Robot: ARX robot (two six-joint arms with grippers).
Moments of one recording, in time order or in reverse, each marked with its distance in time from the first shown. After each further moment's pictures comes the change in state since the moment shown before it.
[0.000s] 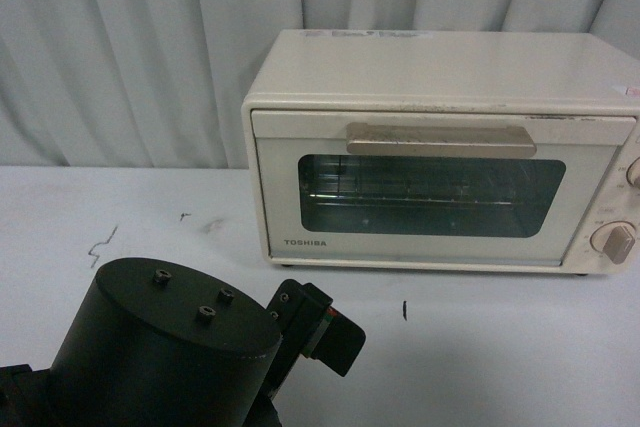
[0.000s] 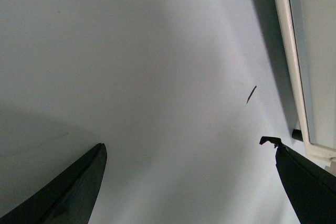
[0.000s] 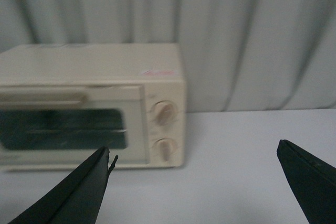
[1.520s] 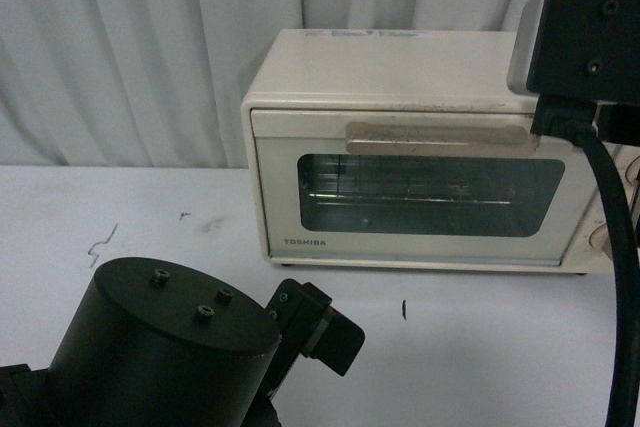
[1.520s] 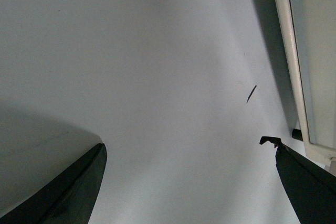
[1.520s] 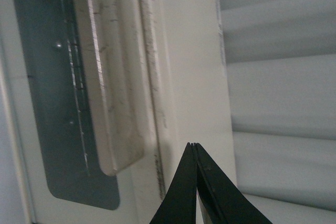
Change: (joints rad) left arm 0.001 0.000 0.000 0.000 0.002 0.000; right arm 0.188 1.513 0.698 0.480 -0.265 -1.354
